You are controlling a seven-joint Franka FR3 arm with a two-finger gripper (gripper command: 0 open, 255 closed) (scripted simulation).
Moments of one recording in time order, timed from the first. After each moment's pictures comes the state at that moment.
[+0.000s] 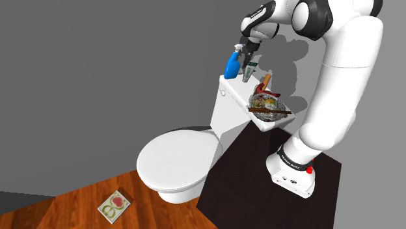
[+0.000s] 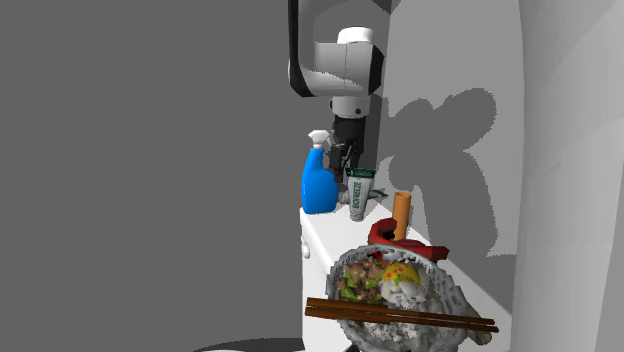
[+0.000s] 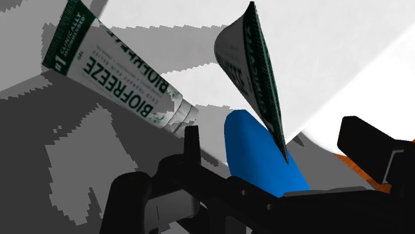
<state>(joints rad) -0.21 0.39 -0.56 -1.88 0.27 2.28 -1.15</state>
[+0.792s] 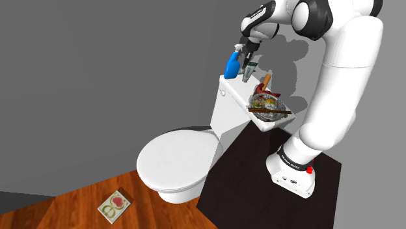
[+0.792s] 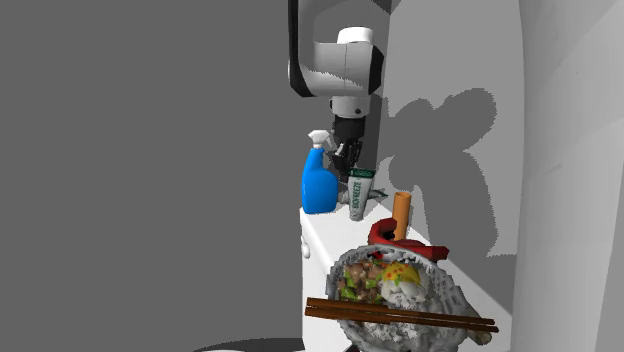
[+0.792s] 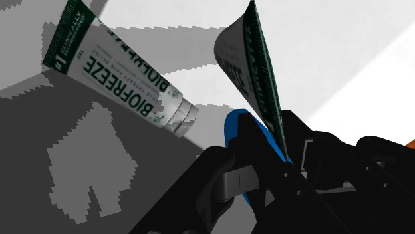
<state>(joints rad) -0.21 0.39 -0.56 -1.88 0.27 2.28 -1.15</state>
